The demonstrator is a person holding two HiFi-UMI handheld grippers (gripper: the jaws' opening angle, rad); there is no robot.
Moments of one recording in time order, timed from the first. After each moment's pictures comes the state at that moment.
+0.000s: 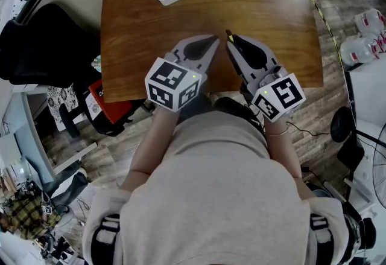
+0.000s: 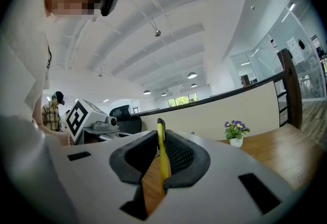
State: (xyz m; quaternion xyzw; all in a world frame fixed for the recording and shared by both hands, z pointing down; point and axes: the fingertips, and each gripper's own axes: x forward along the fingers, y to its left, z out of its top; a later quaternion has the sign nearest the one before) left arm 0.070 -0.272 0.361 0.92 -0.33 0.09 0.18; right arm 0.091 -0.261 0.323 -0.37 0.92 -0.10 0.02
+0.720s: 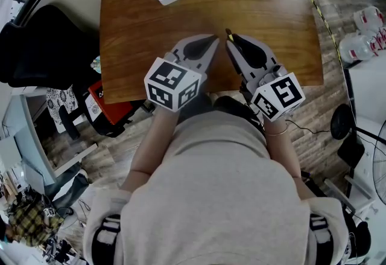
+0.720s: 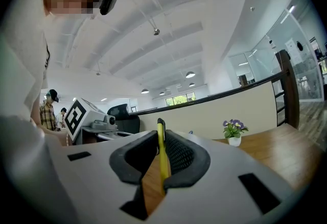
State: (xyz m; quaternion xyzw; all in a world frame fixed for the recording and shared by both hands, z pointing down) left arm 0.067 -0.275 0.360 0.92 -0.32 0.08 0.19; right arm 0.088 -0.265 0.325 -0.38 0.92 -0.11 0.01
